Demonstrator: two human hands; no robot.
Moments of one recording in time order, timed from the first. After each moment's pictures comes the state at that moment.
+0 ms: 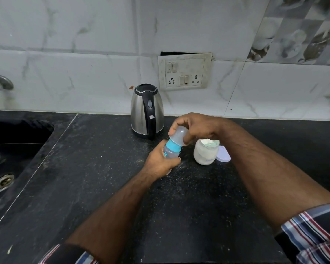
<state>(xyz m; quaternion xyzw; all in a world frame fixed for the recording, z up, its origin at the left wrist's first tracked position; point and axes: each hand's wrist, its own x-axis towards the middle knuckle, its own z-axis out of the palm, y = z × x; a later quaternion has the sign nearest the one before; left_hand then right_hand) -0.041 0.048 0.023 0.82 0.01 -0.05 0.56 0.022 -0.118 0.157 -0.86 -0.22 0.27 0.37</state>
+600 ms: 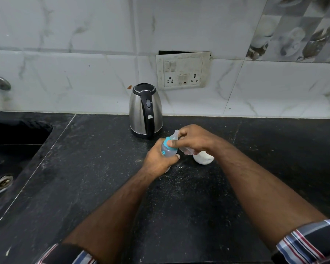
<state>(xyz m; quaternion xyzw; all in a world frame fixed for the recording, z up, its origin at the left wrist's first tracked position) -0.039 0.048 0.023 0.82 0.01 -0.02 0.57 0.010 -0.119 0.108 -0.89 -0.13 0.20 0.38</state>
